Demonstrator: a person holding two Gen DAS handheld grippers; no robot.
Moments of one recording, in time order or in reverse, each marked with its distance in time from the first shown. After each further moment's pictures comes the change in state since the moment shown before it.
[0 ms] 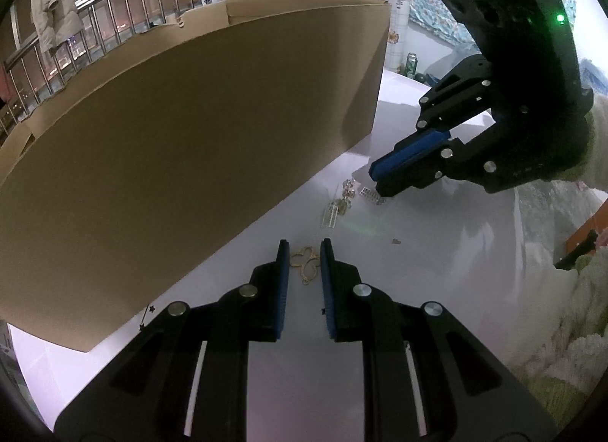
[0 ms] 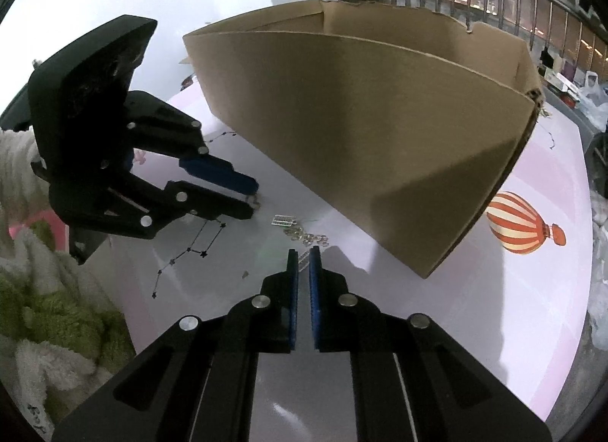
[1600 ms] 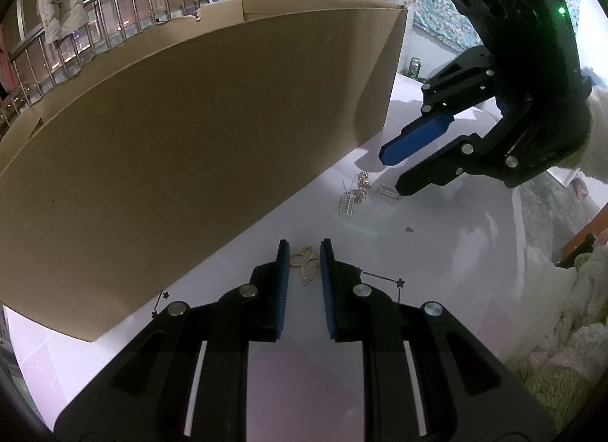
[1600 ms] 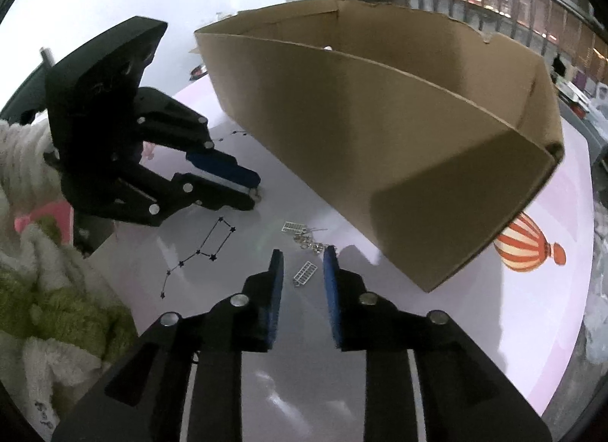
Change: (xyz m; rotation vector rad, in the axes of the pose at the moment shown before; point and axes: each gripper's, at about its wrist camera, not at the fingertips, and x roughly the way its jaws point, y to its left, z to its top) left arm 0.003 0.000 -0.002 -0.028 -0.009 0.001; right arm 0.000 0.009 0.015 -0.070 0.053 0.036
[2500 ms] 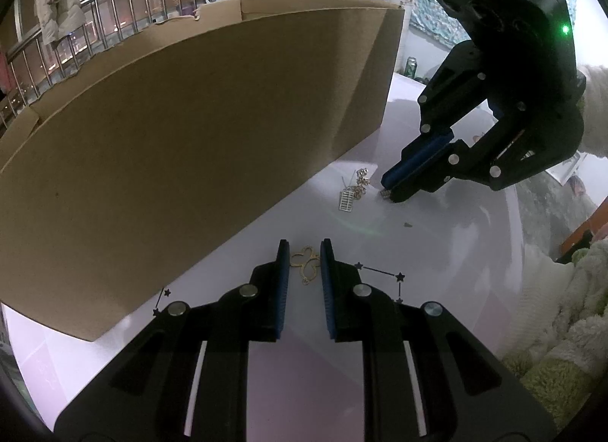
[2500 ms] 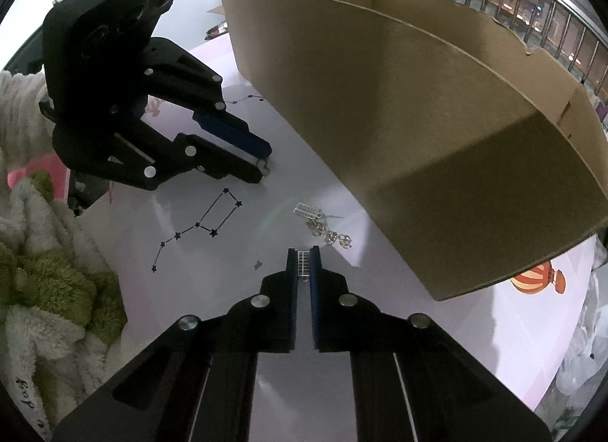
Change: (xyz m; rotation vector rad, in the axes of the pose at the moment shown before) left arm -0.002 0.003 -0.003 0.005 -0.004 -0.014; right arm 0.014 0.015 0.004 -0.110 0.101 -0.033
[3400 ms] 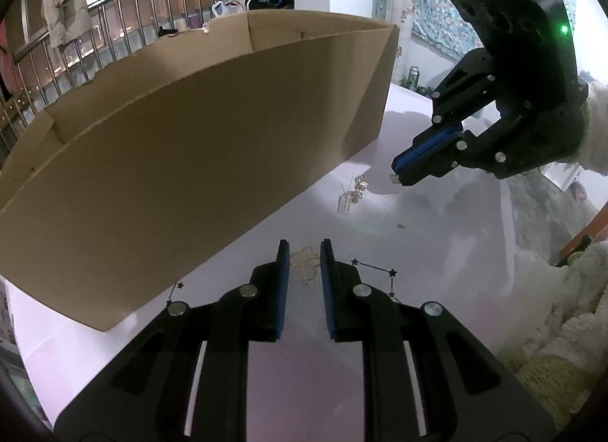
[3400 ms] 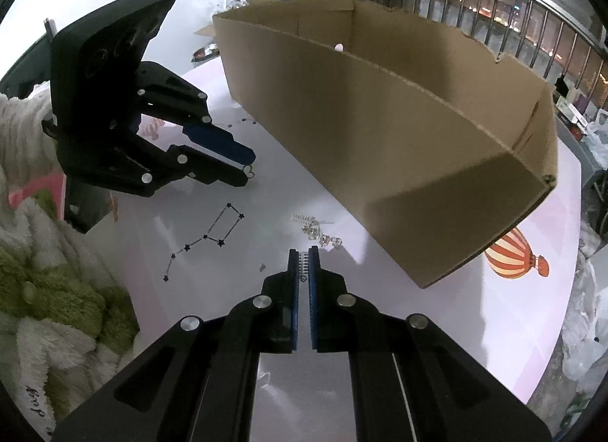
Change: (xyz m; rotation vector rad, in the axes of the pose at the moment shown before) left arm -0.023 0.003 -0.009 -0.004 -0.039 0.014; right arm -0.032 0.002 -0.010 0.058 -0.087 -0.044
